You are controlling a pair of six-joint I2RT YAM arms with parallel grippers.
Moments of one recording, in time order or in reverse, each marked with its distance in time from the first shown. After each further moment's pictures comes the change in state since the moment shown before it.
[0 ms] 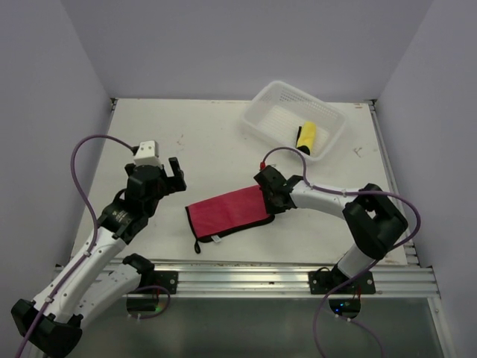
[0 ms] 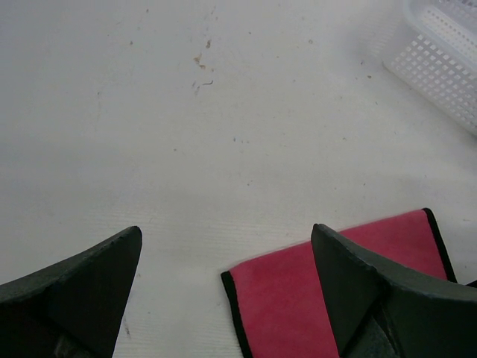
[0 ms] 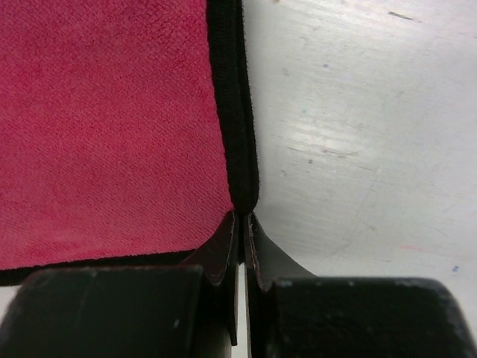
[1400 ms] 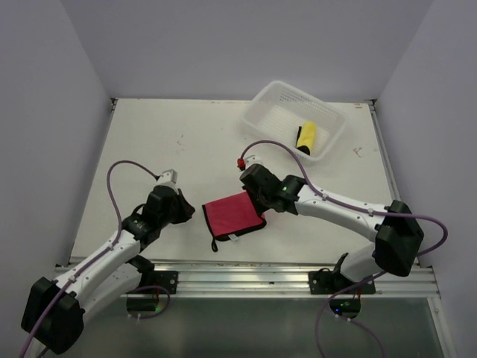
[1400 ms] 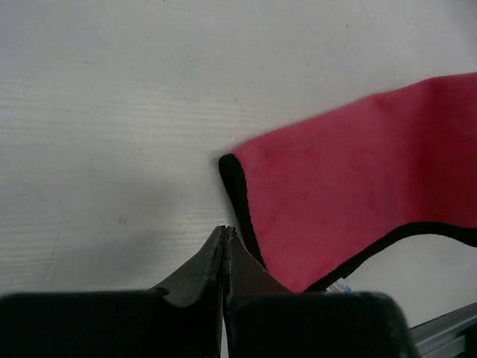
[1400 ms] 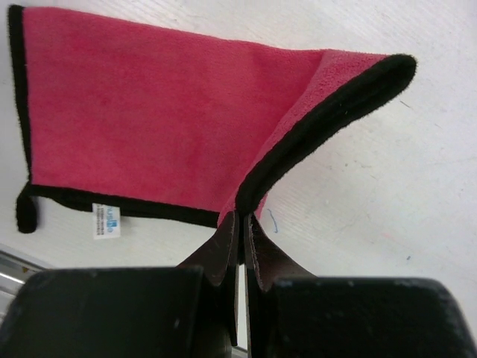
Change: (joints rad) left arm 0.000 0.063 -0.327 0.193 0.360 -0.259; right arm 0.205 -0.169 0.180 -0.178 0.122 -0.159
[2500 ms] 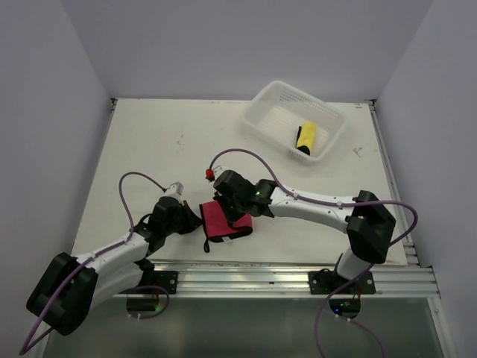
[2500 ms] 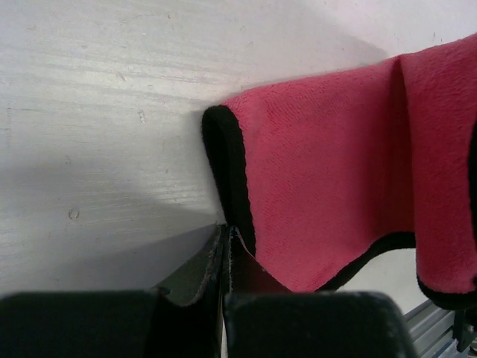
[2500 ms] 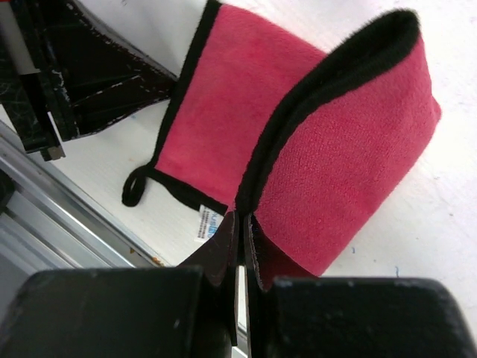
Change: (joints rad) left arm -0.009 0.169 -0.240 0.363 0.155 -0.102; right arm 0.120 0.187 0.137 0.115 -0.199 0.016
